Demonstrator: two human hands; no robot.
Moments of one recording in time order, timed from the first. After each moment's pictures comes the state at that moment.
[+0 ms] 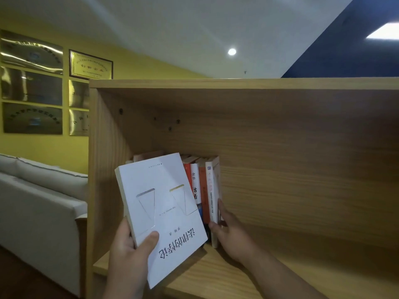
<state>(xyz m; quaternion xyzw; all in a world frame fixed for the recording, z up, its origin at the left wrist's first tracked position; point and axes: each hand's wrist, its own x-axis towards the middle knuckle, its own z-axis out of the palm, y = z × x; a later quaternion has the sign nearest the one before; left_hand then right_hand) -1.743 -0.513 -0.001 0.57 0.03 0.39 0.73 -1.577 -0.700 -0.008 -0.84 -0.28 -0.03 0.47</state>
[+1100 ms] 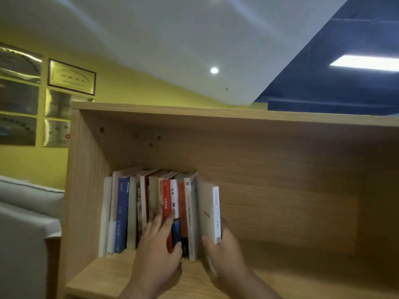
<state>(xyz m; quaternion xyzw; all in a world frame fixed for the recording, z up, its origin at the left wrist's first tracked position) -1.658 -0.547 -0.007 0.89 0.04 0.37 0.28 -1.622 -0.725 0.013 -0.80 -0.19 -0.09 0.56</state>
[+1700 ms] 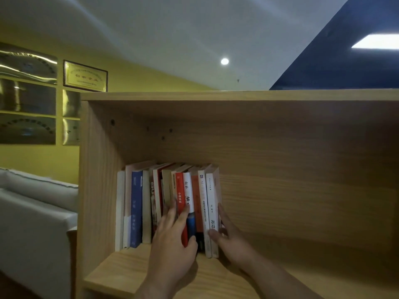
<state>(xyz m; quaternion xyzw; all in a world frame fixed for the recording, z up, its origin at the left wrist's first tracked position) -1.653 -0.546 -0.014 0.87 0.04 0.40 0.27 -1.568 -0.712 -0.002 -0.80 -0.25 0.04 0.55</state>
